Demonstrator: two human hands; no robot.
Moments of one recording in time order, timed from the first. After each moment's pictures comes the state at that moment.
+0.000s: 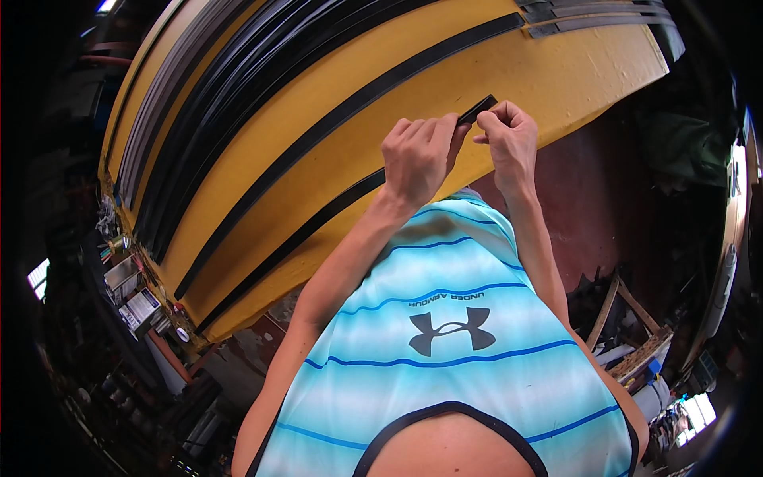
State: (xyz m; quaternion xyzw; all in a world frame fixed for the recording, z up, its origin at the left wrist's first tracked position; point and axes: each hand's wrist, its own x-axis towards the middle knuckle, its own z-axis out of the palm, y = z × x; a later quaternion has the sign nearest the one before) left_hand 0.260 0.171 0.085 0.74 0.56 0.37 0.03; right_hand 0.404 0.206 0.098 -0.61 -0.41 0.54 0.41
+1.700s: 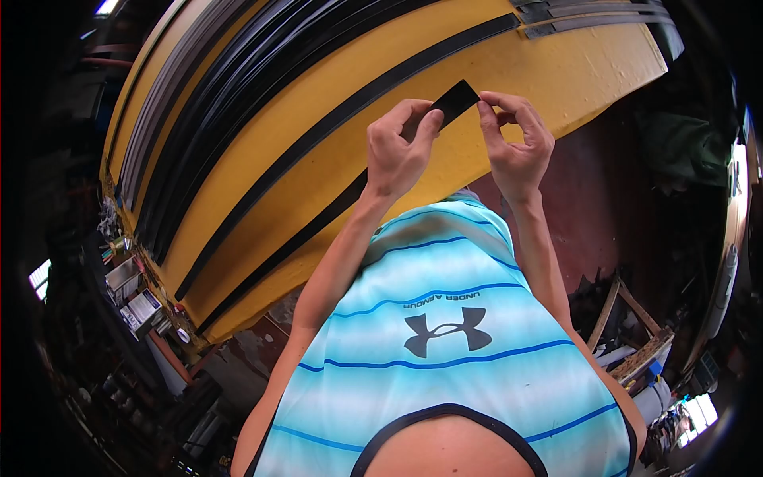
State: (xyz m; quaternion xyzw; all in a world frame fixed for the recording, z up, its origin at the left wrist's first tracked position) left_hand 0.249 0.176 0.098 0.50 0.58 0.50 0.41; right_hand 0.413 0.206 0.104 -0.49 -0.63 0.27 0.53
